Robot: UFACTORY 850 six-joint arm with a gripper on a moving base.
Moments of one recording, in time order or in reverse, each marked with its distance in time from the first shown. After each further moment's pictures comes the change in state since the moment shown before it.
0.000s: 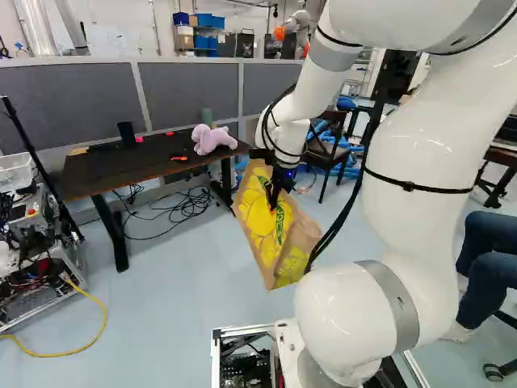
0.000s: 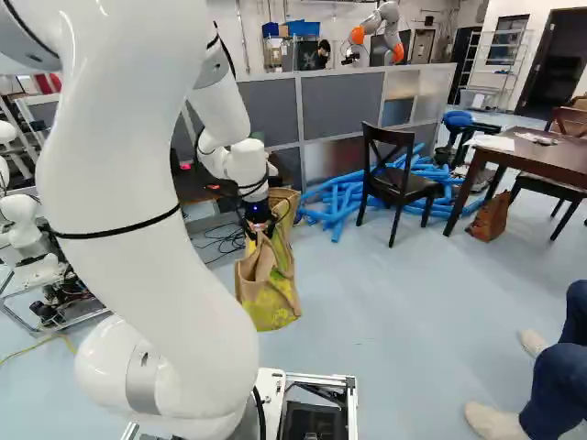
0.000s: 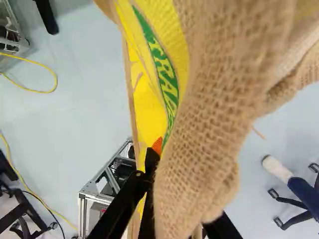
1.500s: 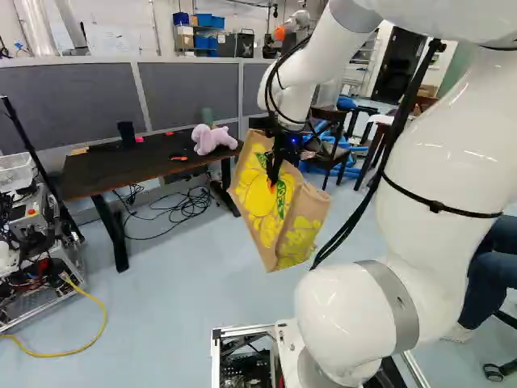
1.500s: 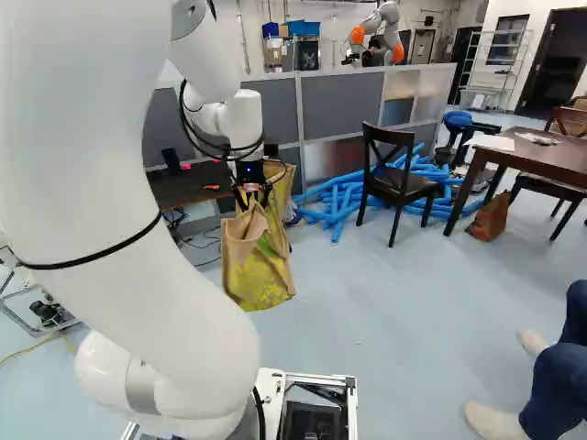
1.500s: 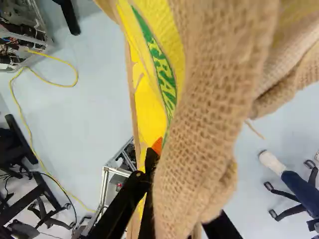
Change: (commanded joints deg) arm -0.3 7.6 -8.3 -0.1 -18.5 0.0
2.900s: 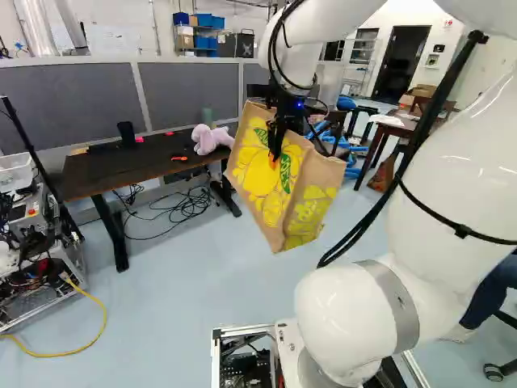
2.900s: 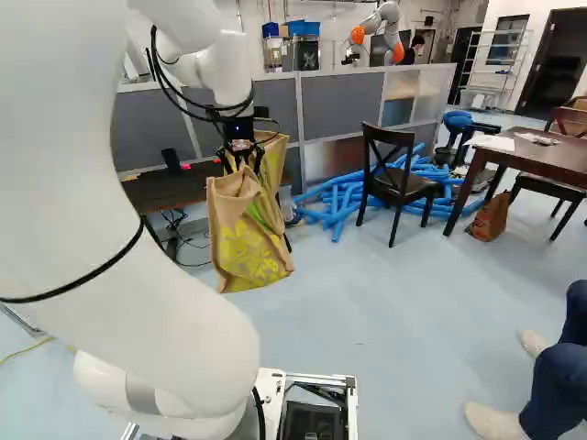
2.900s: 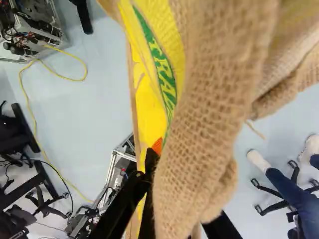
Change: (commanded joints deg) arm 0.7 6.1 -8.4 -1.9 -12.5 0.0
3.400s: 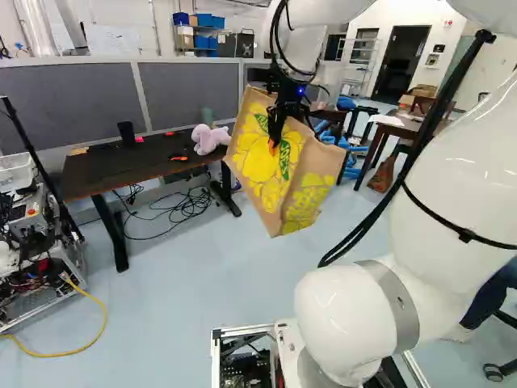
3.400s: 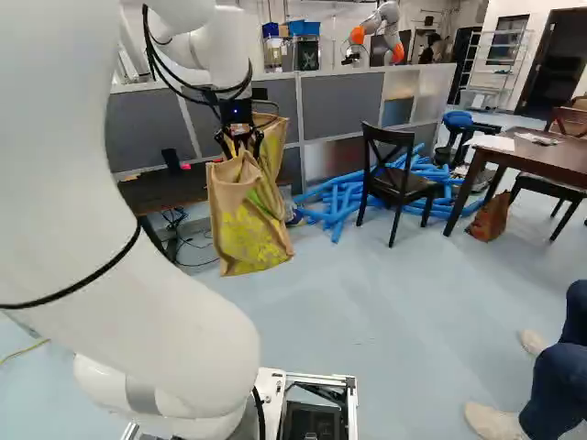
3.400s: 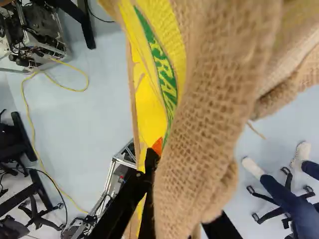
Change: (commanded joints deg) arm -0.2 0.7 -4.1 0.0 -1.1 0.0
